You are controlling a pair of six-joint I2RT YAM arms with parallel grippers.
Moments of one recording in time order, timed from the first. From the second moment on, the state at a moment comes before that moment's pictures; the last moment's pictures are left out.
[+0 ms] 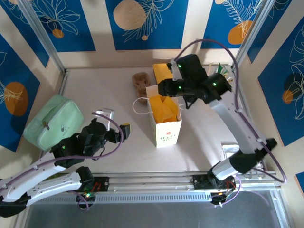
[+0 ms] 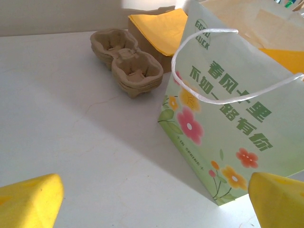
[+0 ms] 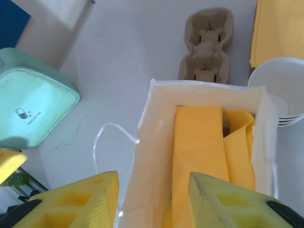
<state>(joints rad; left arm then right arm) -1.01 0.71 0.85 -0.66 -0.49 -0.46 0.64 1.44 1.85 -1.12 -0.10 0.40</state>
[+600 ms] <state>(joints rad) -0.68 0.74 0.74 -0.49 -0.55 -0.20 0.25 0.90 1.06 -0.80 -0.03 0.36</state>
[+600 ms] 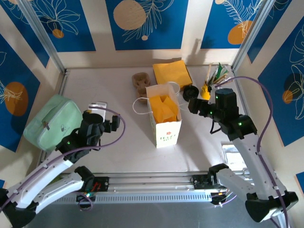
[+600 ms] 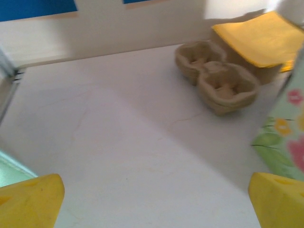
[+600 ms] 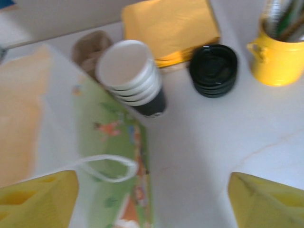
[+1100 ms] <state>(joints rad) -0.38 0.89 0.42 -0.06 -0.58 -0.01 0.01 0.80 0.62 -0.42 0.05 0.35</state>
